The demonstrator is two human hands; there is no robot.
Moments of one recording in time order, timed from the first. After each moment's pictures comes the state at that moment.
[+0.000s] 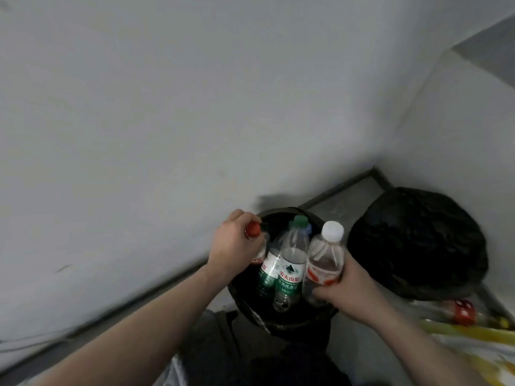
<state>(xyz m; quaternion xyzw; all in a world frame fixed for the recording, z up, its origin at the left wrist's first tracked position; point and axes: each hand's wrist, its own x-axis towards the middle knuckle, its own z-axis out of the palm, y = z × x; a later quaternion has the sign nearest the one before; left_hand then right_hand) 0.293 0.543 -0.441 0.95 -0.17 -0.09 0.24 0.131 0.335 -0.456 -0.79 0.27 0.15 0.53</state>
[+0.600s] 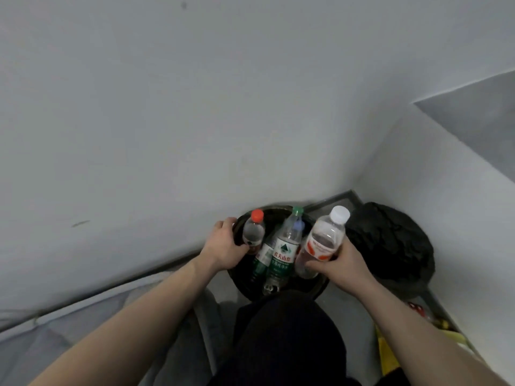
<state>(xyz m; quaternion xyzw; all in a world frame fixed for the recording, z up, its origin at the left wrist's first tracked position) 0.254 0.602 -0.432 0.93 -0.11 -0.22 0.26 0.116 0.346 -0.413 -0.82 0.28 0.07 0.49</state>
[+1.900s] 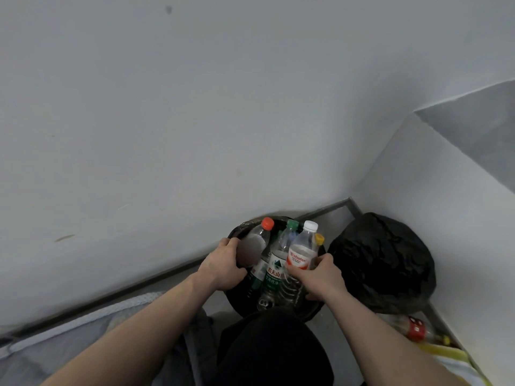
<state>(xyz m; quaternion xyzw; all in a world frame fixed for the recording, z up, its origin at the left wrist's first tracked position) 0.256 0.593 -0.448 0.93 -0.13 -0.31 0.18 0.151 0.367 -0.465 -0.78 0.41 0.16 0.44</state>
